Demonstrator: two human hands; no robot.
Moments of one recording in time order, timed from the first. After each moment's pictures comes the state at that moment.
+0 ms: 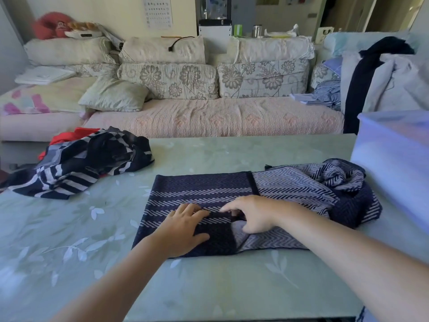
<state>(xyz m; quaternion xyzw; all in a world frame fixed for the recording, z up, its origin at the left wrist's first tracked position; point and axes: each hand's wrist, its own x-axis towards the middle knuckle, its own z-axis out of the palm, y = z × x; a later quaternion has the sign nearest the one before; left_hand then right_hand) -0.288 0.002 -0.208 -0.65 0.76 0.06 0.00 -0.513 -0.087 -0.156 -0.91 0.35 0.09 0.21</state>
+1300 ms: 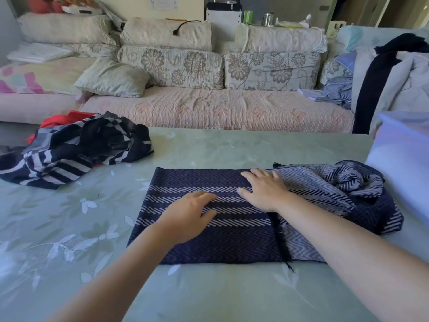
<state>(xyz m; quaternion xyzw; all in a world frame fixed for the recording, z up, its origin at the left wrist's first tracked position) -0.290 -0.030 -0.198 -0.65 0.74 0.12 -0.13 -0.499 -0.177 -0.205 -0.86 0.51 0.04 0.01</state>
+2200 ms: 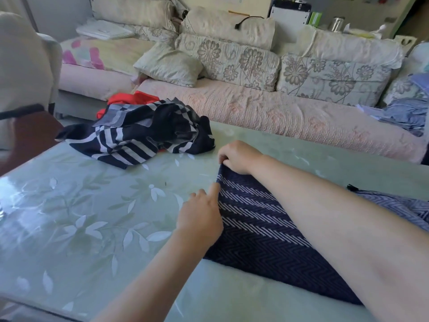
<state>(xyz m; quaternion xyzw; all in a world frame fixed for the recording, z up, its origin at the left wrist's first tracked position) -0.183 0.011 -0.210 -0.80 0.56 0.07 -0.18 -0.224 -0.198 -0.165 -0.96 0.29 -0.01 0.03</state>
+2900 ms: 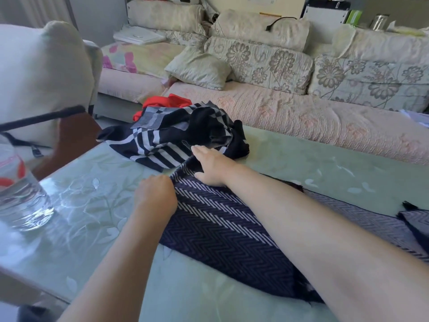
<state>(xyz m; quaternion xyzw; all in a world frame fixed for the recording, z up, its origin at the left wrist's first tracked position) -0.024 0.042 -0.197 -0.92 0.39 0.04 -0.06 -0.089 -0.139 -0.203 -0.97 0.22 0.03 0.05</state>
